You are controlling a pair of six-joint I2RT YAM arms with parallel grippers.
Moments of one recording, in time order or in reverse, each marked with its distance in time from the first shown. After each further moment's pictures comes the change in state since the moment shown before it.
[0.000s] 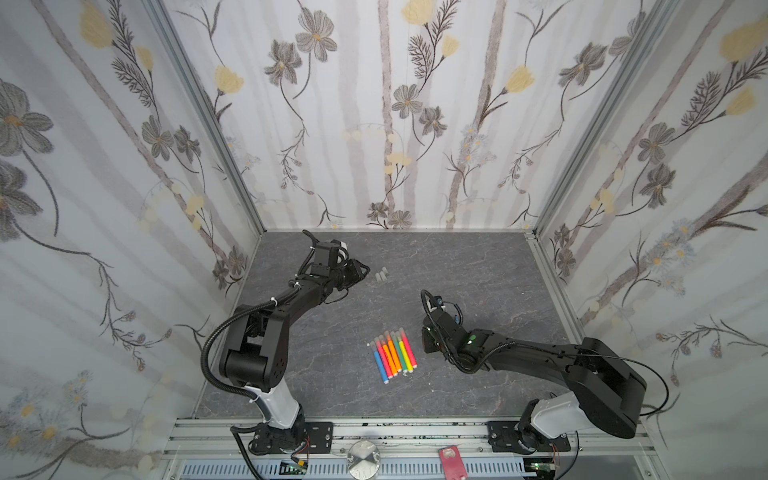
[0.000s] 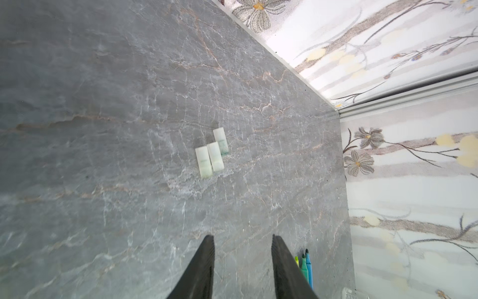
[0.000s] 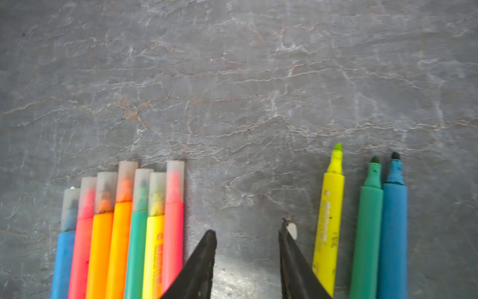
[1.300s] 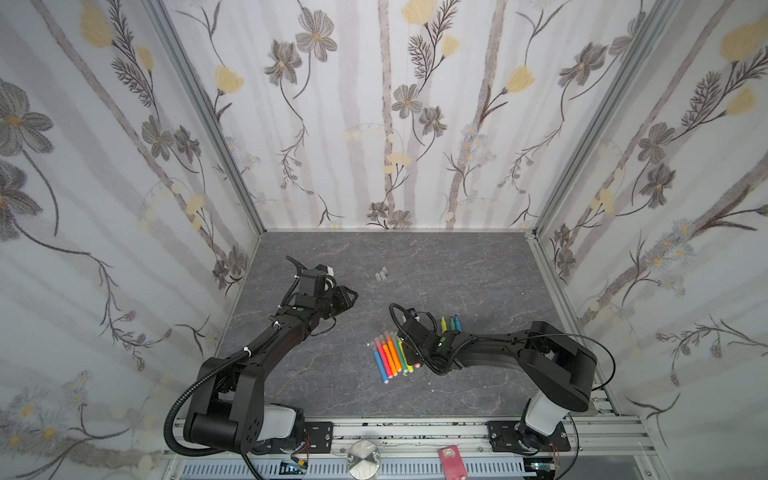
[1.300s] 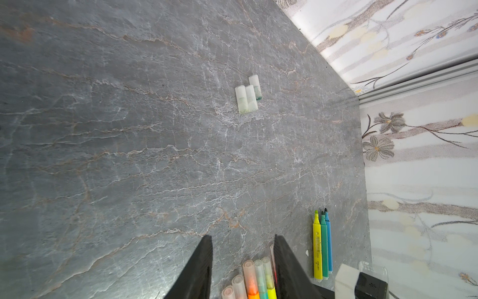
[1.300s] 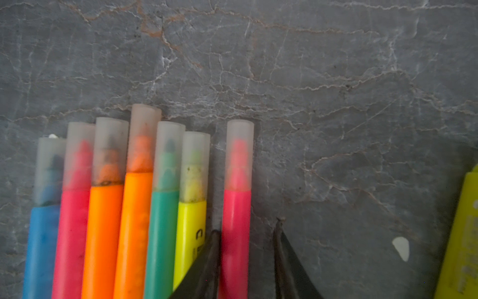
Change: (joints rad) left arm 0.015 -0.301 -0.304 -0.049 -0.058 0.025; right arm 0.095 0.233 0.124 -0.049 -0.024 0.000
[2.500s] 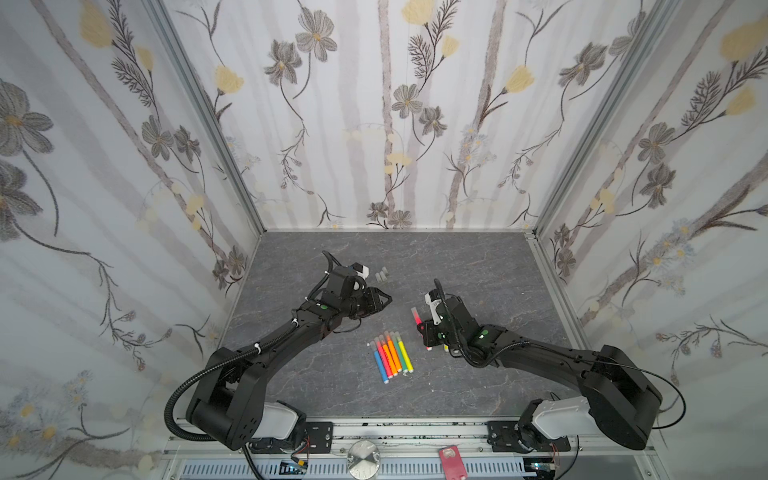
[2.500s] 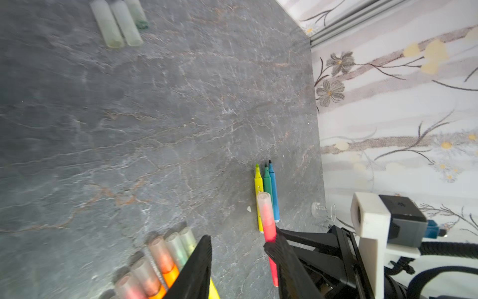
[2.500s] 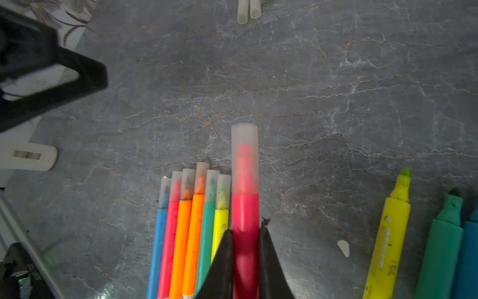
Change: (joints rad) left arm -0.283 0.058 0.100 0.030 0.079 -0.135; right arm -0.225 -0.351 -0.152 0.148 -0.274 -0.034
